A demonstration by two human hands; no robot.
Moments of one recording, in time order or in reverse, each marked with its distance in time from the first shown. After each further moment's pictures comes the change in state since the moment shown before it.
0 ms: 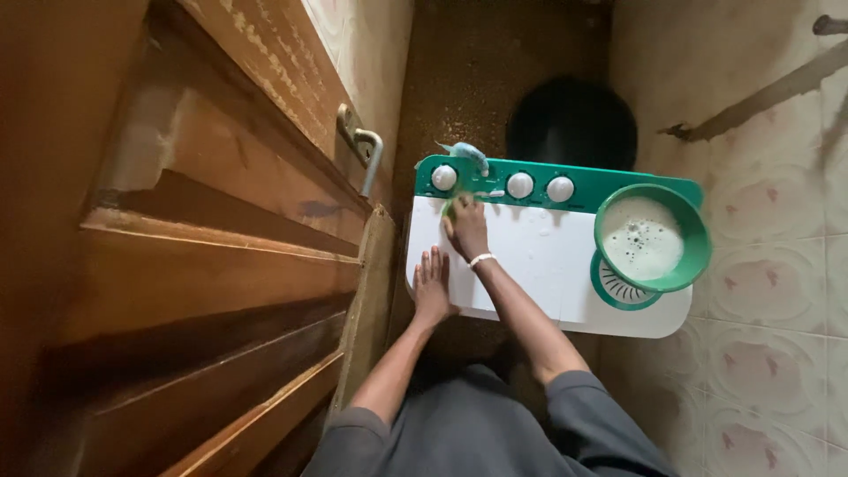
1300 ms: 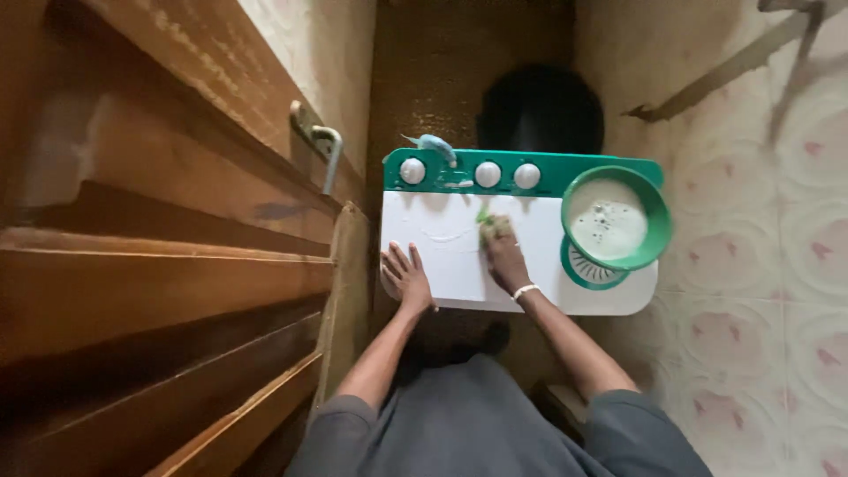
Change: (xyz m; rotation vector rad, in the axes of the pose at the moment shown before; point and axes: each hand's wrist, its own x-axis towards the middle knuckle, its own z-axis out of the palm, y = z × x) left_hand 0.020 0.020 -0.003 0.184 -0.230 -0.263; right_hand -0.109 0.109 -0.073 -0.190 -0.071 -0.081
